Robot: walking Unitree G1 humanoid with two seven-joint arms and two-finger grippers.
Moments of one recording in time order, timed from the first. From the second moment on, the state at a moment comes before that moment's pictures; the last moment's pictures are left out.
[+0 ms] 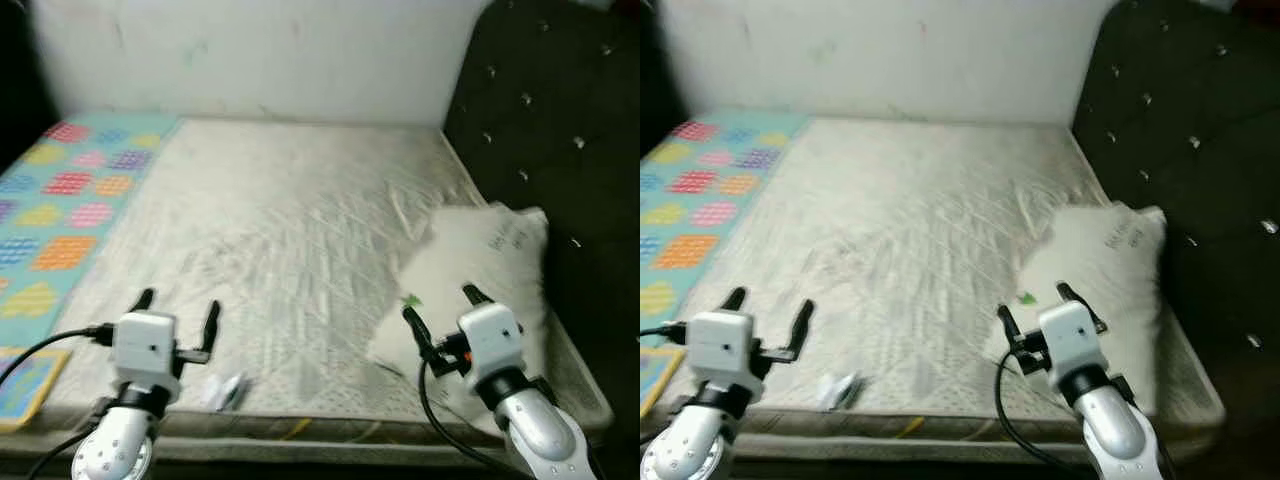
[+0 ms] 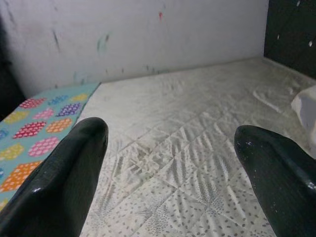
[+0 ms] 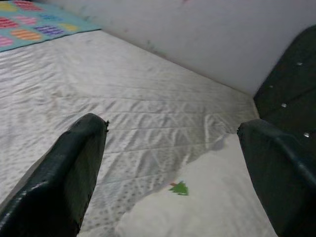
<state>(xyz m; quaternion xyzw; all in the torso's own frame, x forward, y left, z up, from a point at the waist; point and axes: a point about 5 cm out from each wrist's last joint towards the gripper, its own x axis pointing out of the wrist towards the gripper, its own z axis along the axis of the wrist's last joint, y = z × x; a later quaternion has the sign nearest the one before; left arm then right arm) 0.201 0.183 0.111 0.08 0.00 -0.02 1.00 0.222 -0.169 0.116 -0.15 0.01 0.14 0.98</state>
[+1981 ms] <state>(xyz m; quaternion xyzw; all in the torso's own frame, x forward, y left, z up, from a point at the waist) 0.203 0.175 0.110 0.06 0.00 -0.05 1.00 0.221 -0.169 0.103 -0.15 0.03 0.16 0.97</state>
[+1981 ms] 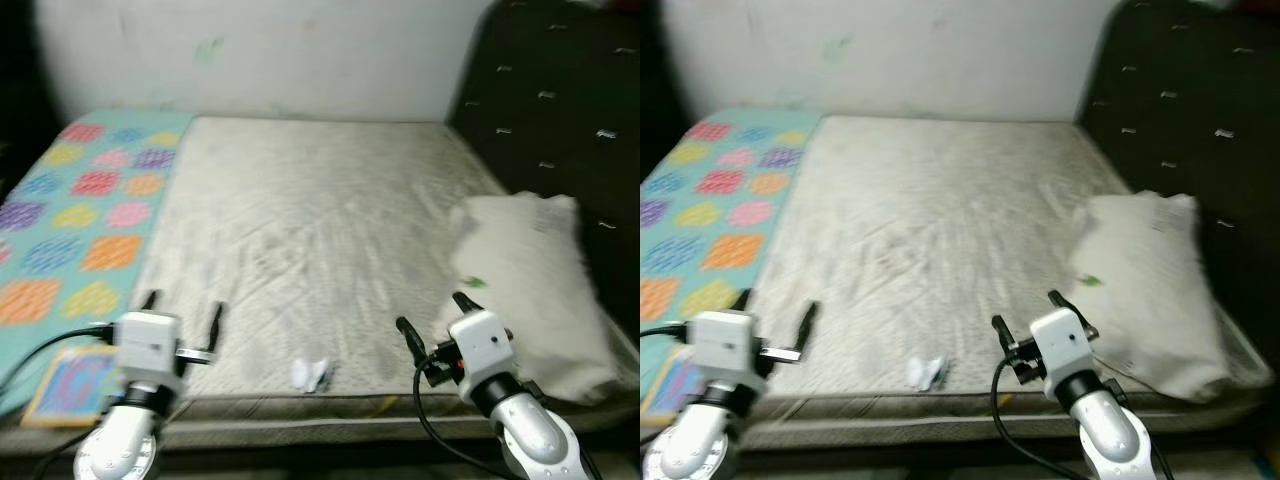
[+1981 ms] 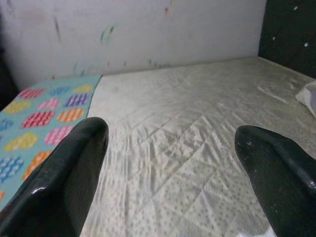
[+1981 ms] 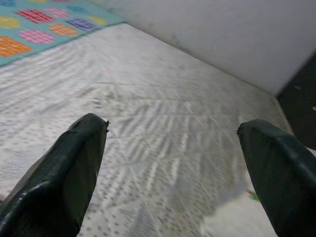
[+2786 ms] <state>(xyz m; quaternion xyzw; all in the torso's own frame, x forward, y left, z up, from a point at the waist) 0.204 0.176 0.112 0.06 0.00 -0.05 1.00 0.223 -0.170 0.103 -0.15 0.03 0.16 0.98</state>
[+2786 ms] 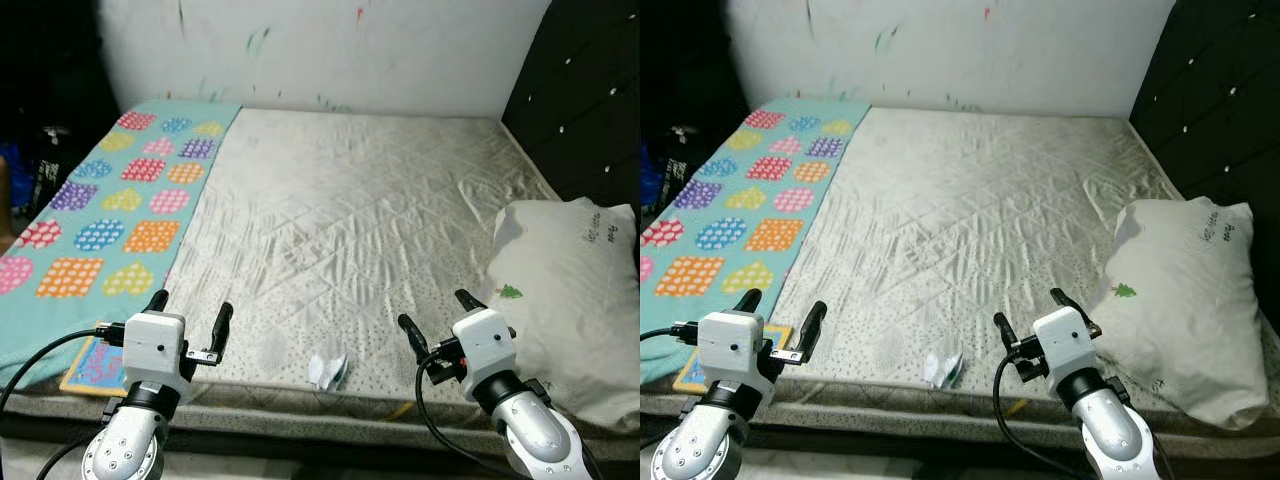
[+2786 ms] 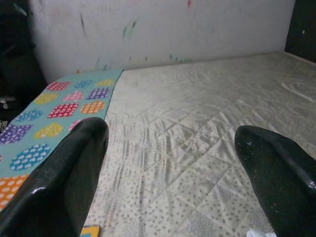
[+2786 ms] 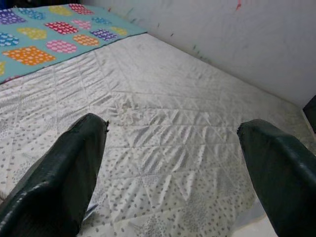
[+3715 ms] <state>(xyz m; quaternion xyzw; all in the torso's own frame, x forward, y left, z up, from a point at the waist) 0.252 0.162 0.124 0.06 -0.04 -0.06 1.00 0.310 -0.122 0.135 -0.18 -0.06 0.22 0.96</state>
